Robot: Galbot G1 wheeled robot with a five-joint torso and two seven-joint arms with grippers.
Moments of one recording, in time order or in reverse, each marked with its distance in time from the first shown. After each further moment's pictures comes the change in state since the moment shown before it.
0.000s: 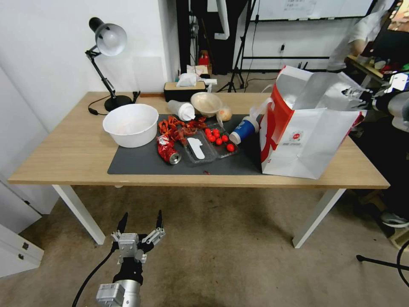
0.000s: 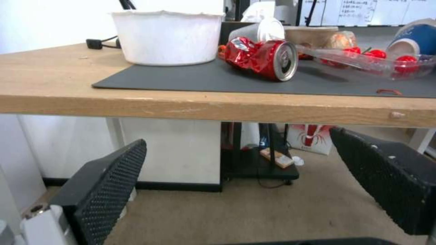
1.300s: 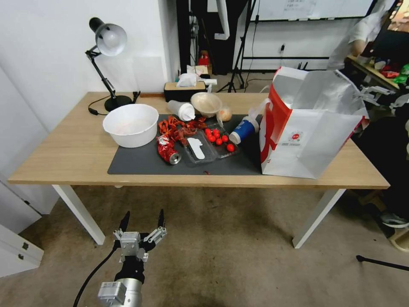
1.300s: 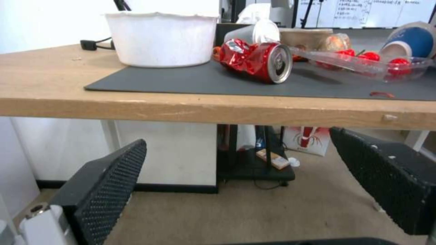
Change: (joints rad) left arm -0.011 0.008 0.009 0.000 -0.006 0.001 0.004; right arm -0.700 -0.034 0.476 0.440 -0.431 0.409 -0.120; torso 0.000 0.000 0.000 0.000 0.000
